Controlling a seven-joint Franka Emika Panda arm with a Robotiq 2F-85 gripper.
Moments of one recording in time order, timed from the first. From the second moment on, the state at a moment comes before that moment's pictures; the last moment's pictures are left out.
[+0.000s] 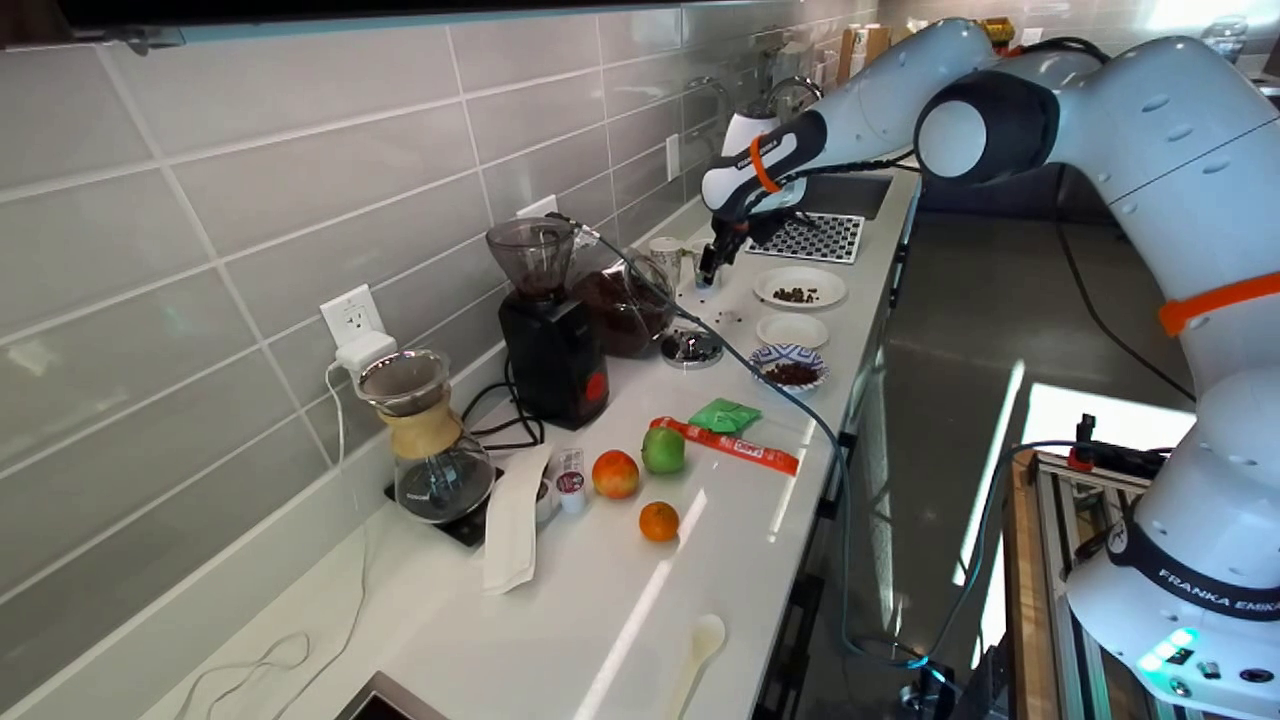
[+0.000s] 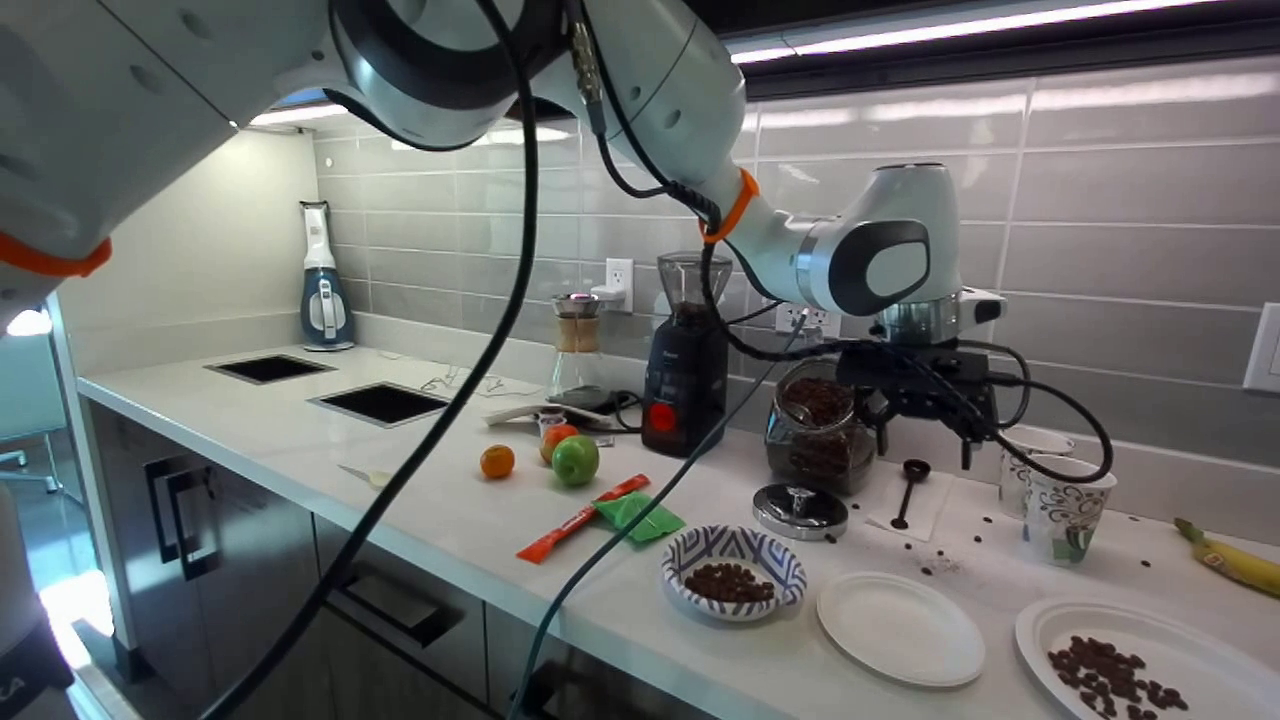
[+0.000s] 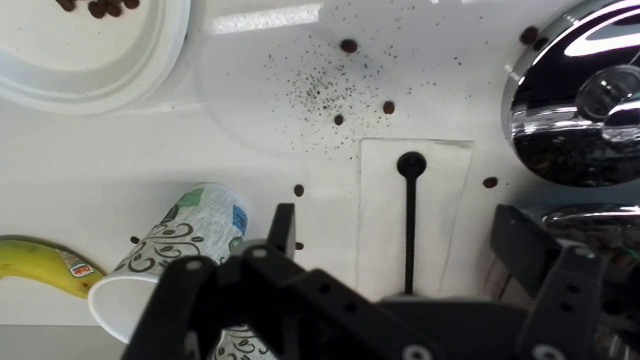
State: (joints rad) arm -0.53 0.82 -0.08 -1.31 0.09 2.43 -0.53
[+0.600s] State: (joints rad) arm -0.60 0.94 0.02 -1.15 0.14 2.39 -0.59
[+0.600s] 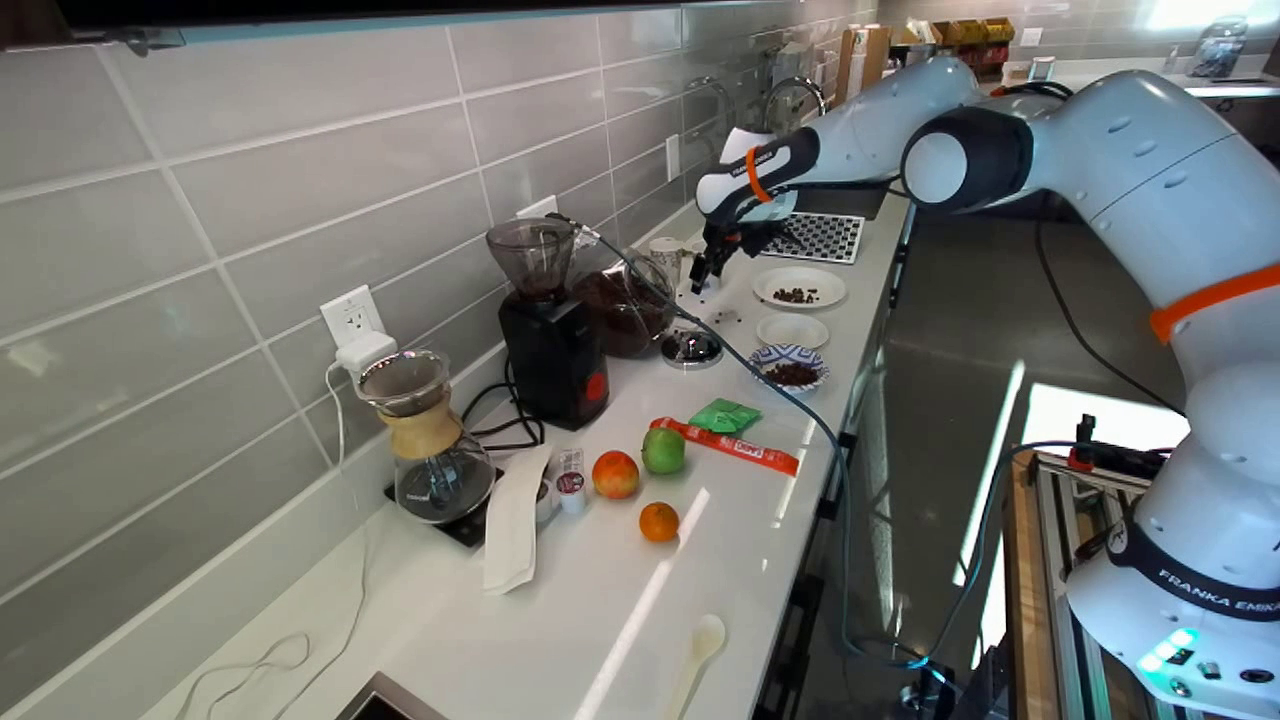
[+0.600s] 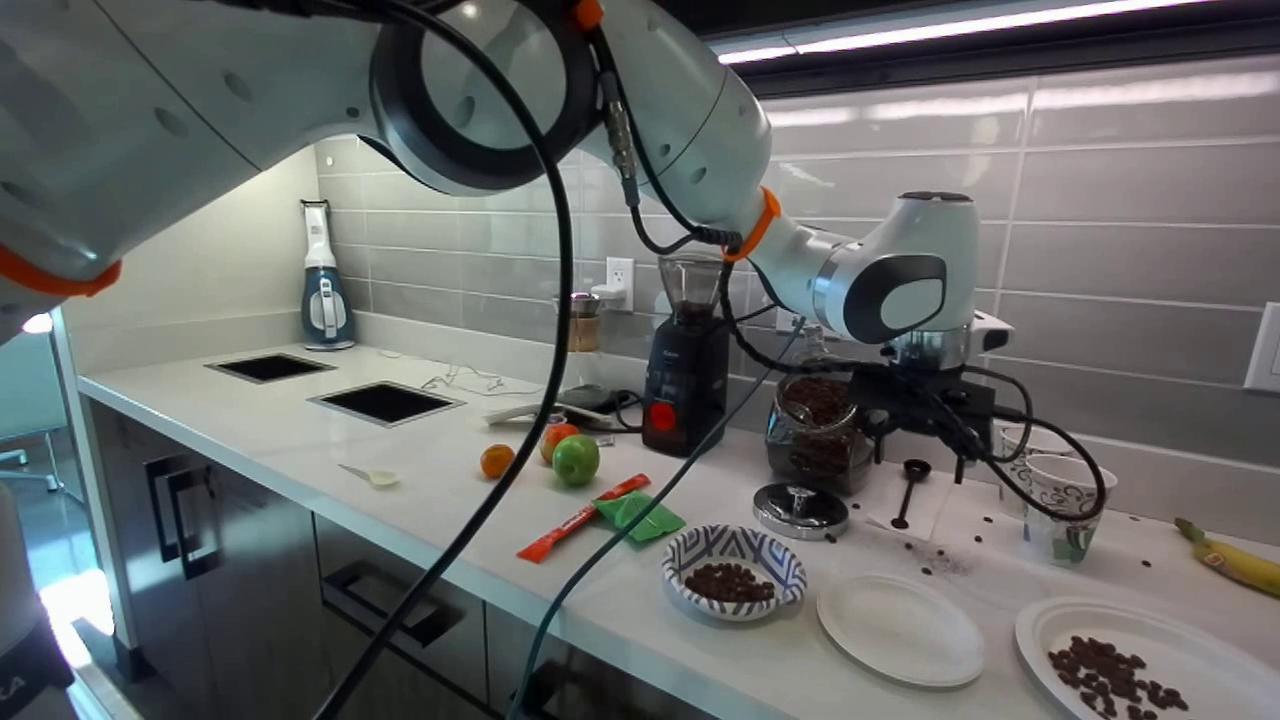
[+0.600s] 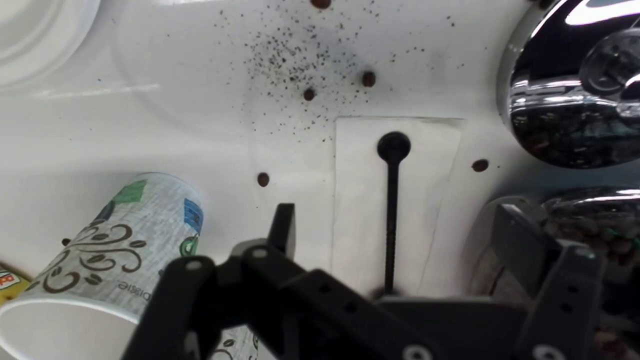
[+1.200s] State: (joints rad) arm -0.60 0.95 0.03 -1.13 0.13 2.39 -0.66
